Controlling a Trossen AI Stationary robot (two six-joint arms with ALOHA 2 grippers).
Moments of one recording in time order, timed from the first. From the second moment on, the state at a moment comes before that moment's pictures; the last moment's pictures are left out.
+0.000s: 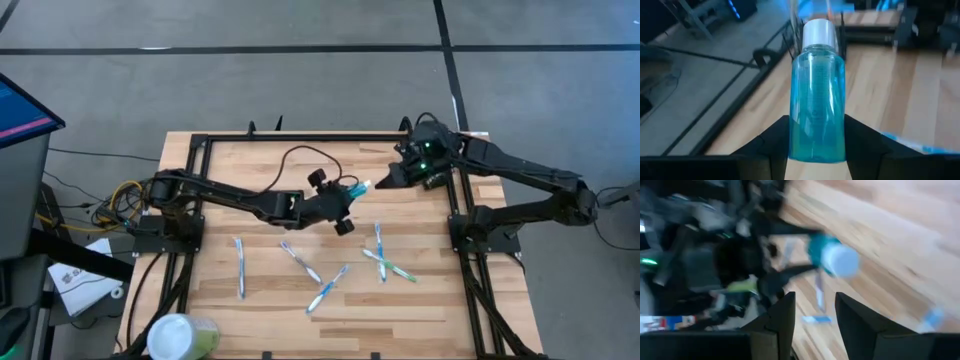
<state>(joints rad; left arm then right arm) -0.09 1.85 1.41 -0.13 -0.69 -0.08 -0.40 1.07 1.03 -0.62 -0.47 0.92</state>
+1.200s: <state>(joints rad) -0.09 1.82 1.41 -0.11 -0.70 -0.06 -0.41 1.12 1.03 -0.54 -0.41 0.95</state>
